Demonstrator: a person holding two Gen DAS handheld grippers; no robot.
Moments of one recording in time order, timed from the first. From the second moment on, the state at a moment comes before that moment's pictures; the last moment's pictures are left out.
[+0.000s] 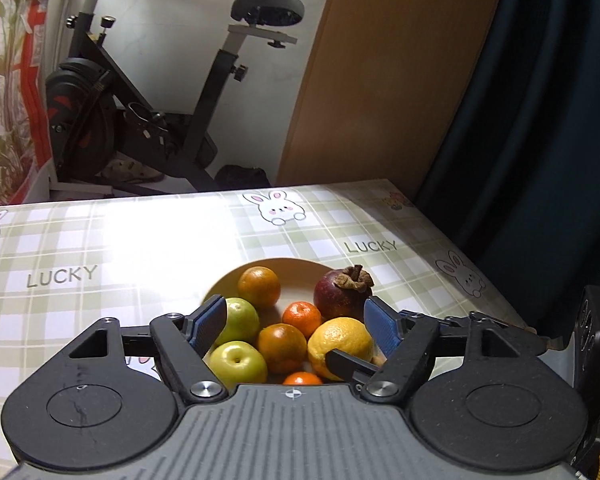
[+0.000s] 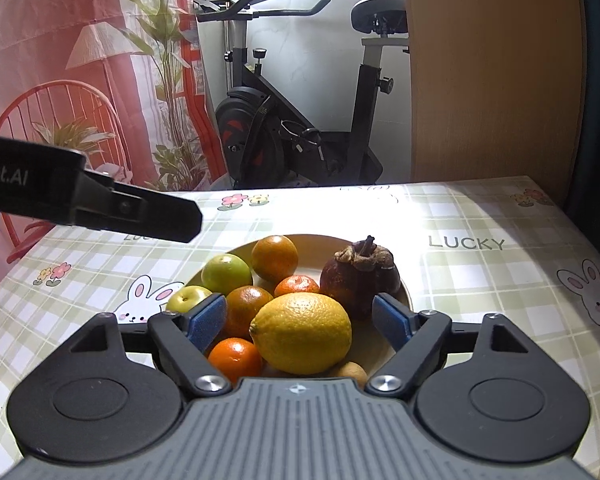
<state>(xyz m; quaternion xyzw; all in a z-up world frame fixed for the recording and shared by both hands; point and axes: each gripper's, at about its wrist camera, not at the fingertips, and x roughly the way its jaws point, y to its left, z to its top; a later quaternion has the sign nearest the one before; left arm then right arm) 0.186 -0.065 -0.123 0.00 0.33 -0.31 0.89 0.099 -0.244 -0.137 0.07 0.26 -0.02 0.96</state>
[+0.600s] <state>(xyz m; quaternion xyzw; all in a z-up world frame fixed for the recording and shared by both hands) 0.130 0.005 -0.047 -0.01 0.25 -0.18 0.95 0.054 -0.230 -0.040 0.08 0.23 -0.02 0.97</state>
